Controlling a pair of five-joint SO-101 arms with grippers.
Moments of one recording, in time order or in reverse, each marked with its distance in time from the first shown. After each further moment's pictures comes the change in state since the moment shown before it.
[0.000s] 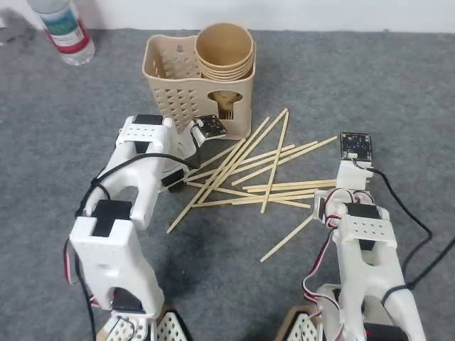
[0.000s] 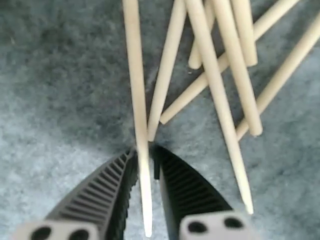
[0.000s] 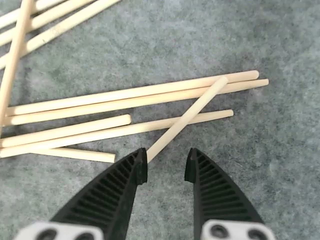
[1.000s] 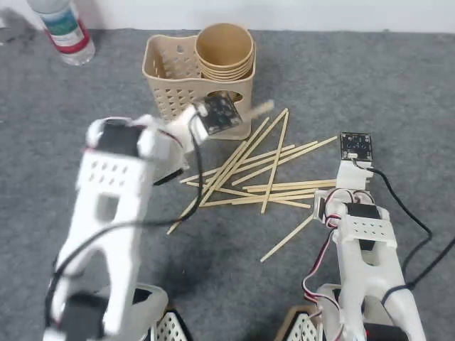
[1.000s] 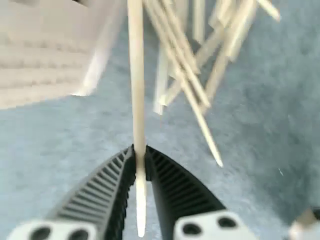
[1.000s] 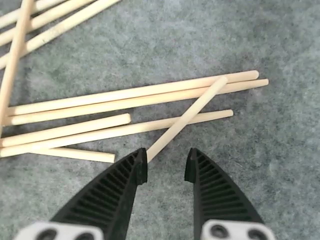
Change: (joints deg) left arm 7.5 -45.9 -1.0 17.2 4.7; right arm 0.0 0.0 0.0 0.0 0.0
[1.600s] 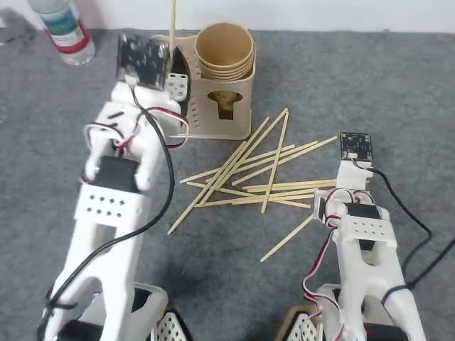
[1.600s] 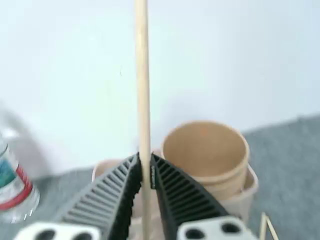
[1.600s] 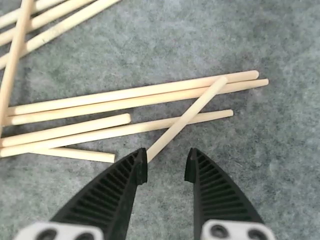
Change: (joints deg) left arm 0.0 -8.5 22.9 -69.9 41.8; right arm 0.0 0.0 0.0 0.0 0.0
